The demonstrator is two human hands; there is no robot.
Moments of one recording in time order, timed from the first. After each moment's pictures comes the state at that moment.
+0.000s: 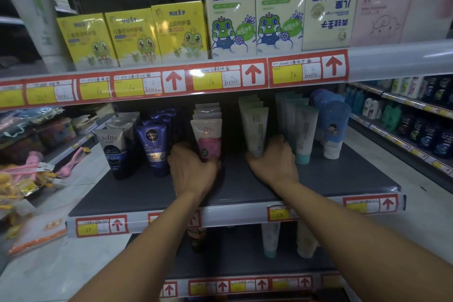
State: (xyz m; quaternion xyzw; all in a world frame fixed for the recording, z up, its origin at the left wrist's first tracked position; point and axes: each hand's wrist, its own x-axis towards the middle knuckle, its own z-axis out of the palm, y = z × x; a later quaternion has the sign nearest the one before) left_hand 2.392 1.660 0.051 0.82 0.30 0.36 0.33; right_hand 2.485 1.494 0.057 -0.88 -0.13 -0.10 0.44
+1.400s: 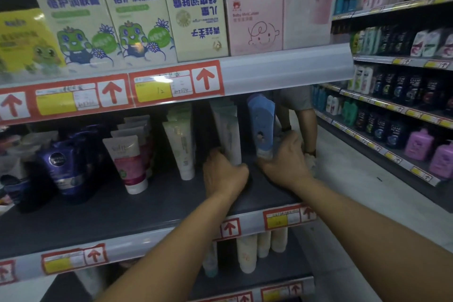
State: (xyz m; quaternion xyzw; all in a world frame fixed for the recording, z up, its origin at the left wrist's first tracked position) left_hand 2.517 1.465 0.046 0.85 0.24 0.24 0.40; right_hand 2.573 1.324 0.057 -0.90 -0.13 -0.11 0.40
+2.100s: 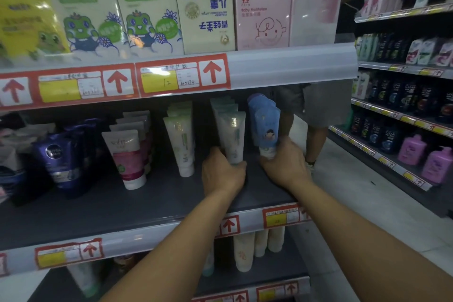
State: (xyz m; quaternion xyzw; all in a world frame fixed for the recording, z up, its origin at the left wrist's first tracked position) left_hand 2.511 1.465 0.047 0.85 0.25 0.24 0.41; right_hand 2.587 1.326 0.043 -0.90 -0.12 -0.13 0.41
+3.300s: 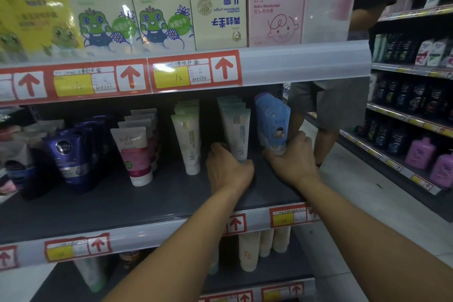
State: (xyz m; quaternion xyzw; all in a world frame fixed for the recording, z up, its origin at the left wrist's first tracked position) left_hand 2.523 1.471 0.037 0.84 0.25 0.28 0.40; right_hand 2.584 1.326 0.047 -0.89 -0.07 -0.17 0.42
